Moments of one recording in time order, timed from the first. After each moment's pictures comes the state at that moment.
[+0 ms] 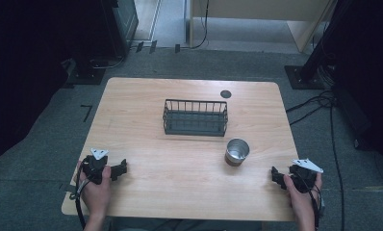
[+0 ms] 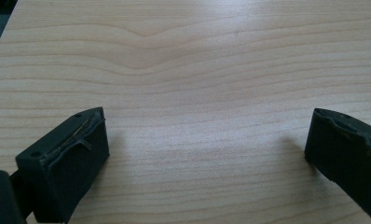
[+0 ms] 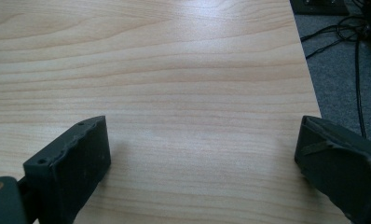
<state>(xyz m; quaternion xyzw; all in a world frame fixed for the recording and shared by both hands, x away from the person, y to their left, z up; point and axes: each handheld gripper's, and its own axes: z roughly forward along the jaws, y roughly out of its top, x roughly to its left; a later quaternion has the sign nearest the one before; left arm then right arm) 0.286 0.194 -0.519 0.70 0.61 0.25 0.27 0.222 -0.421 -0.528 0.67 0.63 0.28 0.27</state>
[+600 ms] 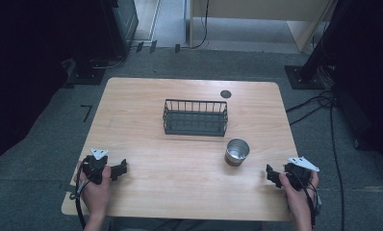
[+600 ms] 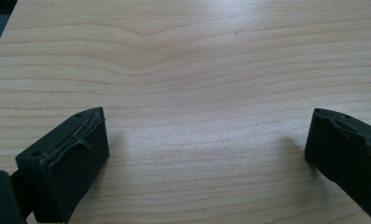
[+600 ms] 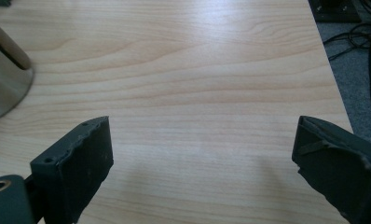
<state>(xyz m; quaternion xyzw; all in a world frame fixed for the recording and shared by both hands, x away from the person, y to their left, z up) 0.286 0.194 -0.519 0.70 0.61 0.25 0.27 0.223 -0.400 -0.513 0.66 0.63 0.30 0.27</state>
